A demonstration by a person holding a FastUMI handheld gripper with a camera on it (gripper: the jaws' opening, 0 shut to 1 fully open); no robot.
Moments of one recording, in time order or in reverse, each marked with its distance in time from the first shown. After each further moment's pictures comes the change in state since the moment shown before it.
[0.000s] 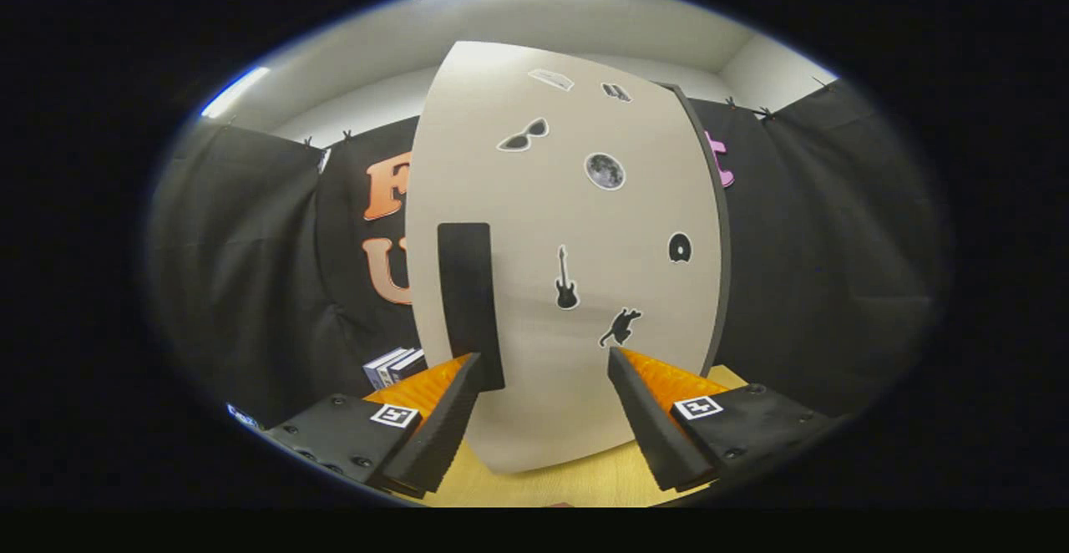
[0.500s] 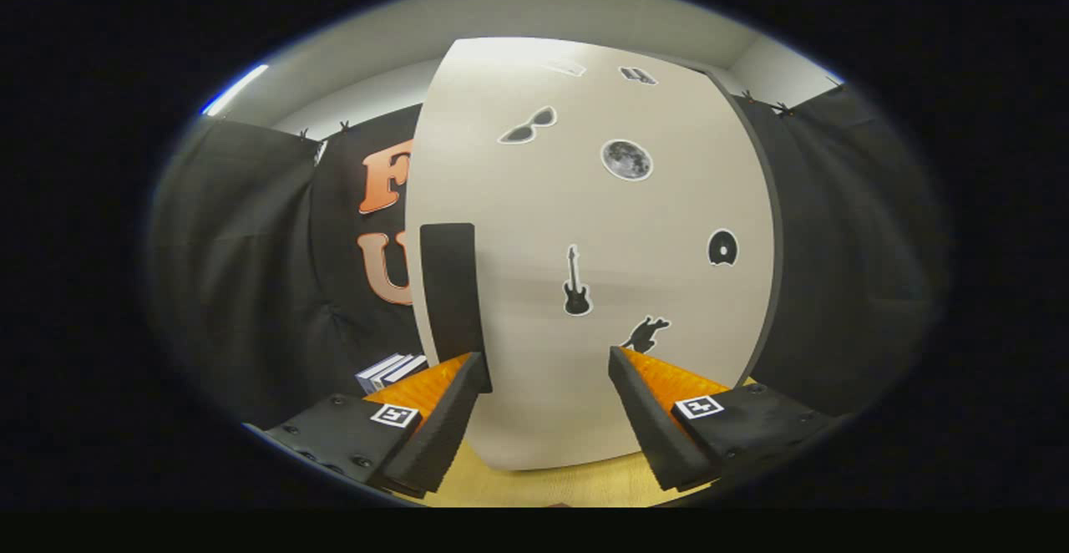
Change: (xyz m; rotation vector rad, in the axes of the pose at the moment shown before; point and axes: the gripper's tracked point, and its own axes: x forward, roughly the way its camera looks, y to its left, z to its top) arm 0.041 0.013 0.004 -0.030 0.028 0.000
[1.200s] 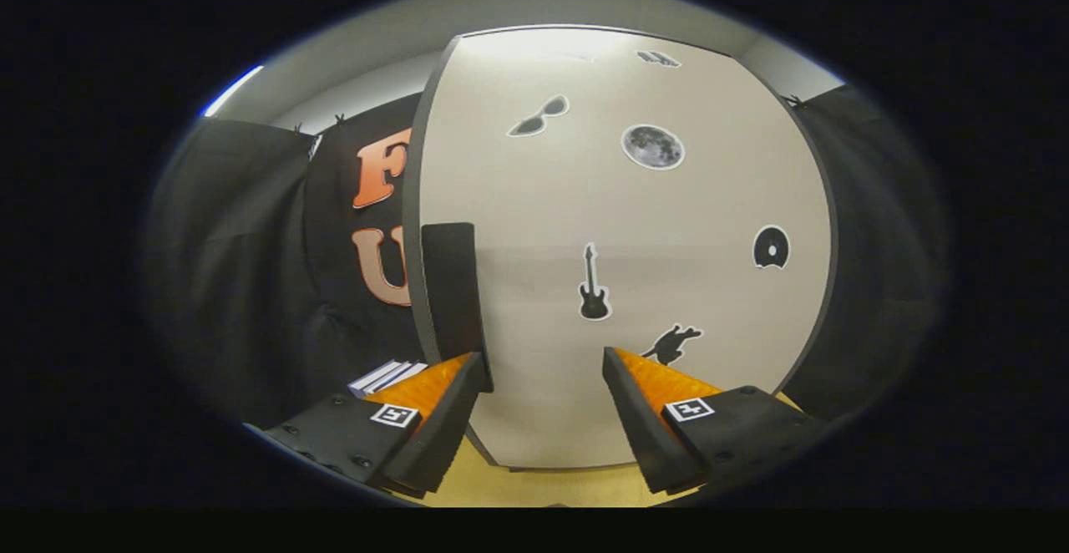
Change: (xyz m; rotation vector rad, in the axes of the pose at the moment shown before) arm 0.052 0.012 0.003 0.021 0.035 0.013
